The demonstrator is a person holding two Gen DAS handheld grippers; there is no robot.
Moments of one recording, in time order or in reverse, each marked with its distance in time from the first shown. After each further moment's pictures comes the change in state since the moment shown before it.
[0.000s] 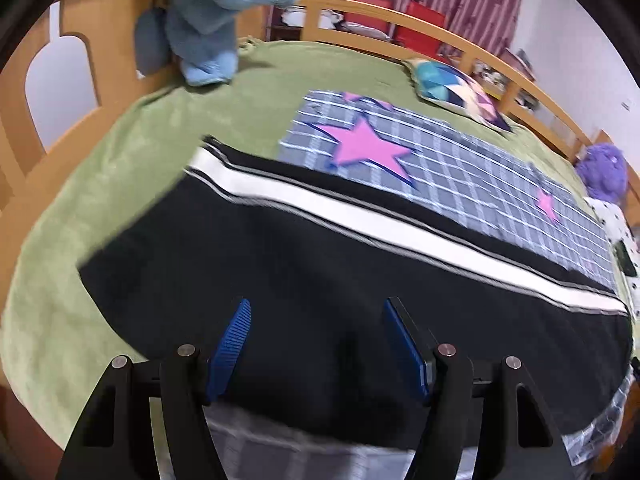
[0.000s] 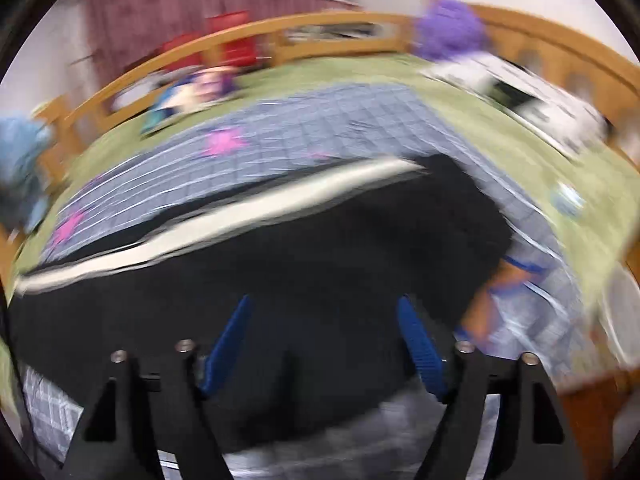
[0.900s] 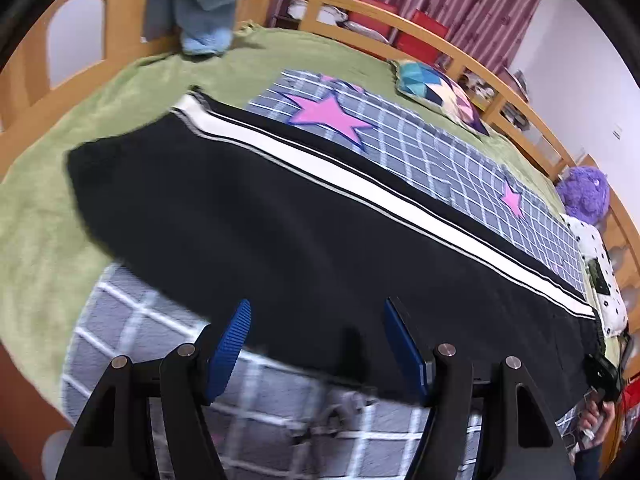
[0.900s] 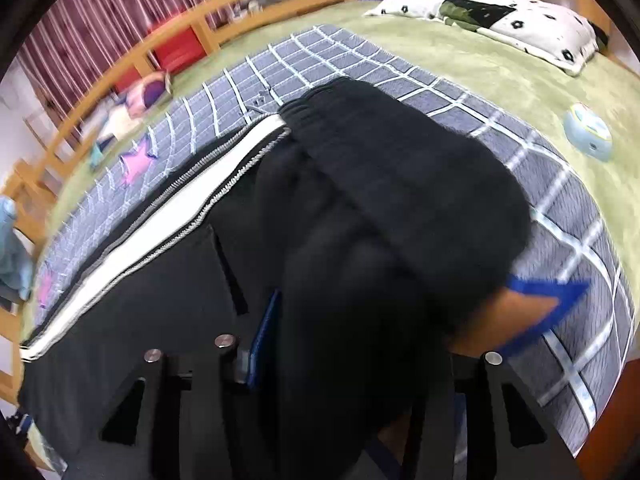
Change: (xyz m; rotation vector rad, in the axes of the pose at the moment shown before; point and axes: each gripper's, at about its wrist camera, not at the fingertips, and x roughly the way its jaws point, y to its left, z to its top) left arm -0.024 -0.028 -0.059 -0.130 -0.013 -0.060; right arm 0.106 -0.105 0.034 0.175 0.093 0.076
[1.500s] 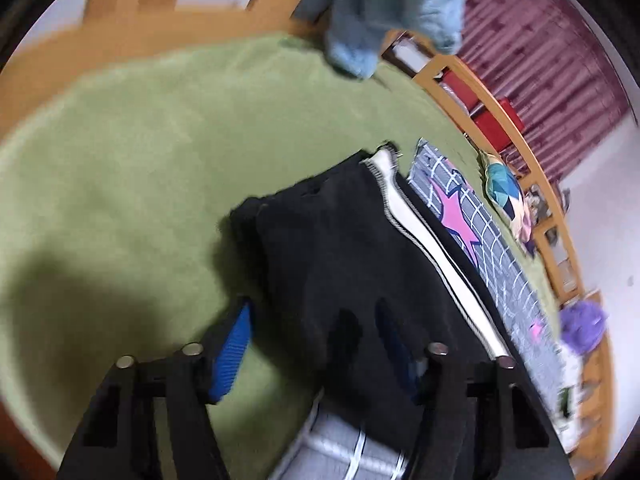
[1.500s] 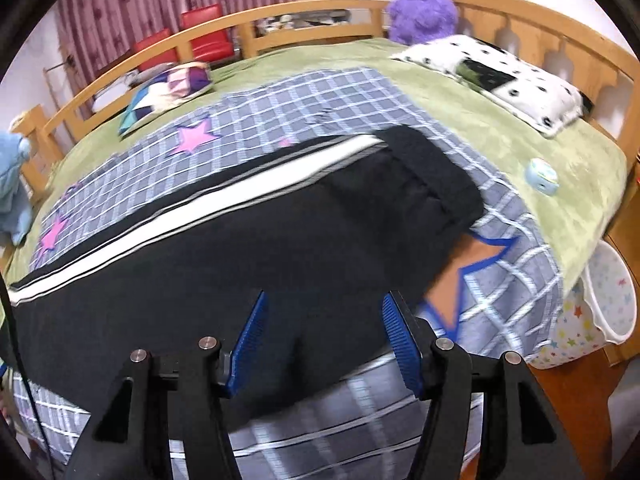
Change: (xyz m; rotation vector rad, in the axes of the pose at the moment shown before) left arm 0.052 0.185 0.060 -0.427 -0.039 -0.066; right arm -0.104 0.108 -0.067 -0.178 -0.061 -0.105
